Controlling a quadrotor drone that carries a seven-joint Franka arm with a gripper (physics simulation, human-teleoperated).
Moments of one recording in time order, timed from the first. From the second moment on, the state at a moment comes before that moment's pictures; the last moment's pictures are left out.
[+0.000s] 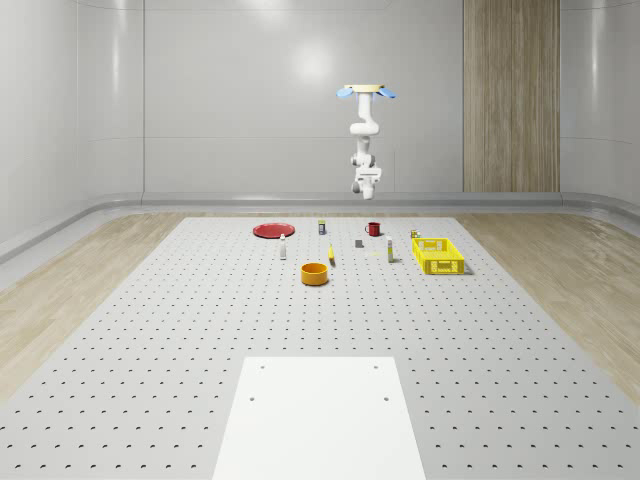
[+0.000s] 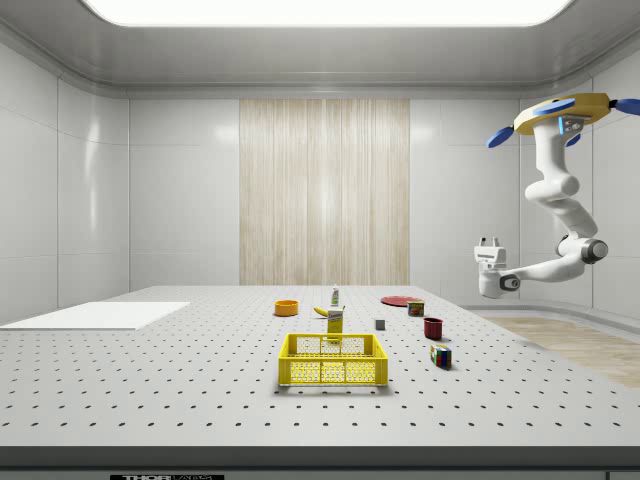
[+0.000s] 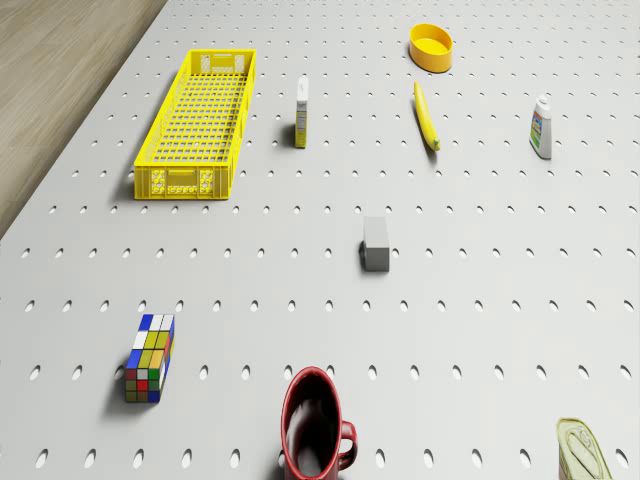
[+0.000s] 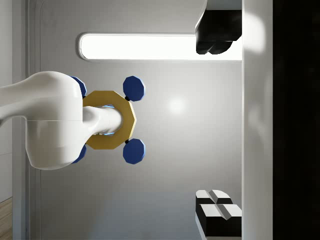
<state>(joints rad) -0.01 -0.71 0.00 -2.07 0.00 1.37 0.78</state>
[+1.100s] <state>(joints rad) -0.01 -0.71 0.01 -2.05 0.00 1.37 0.78</state>
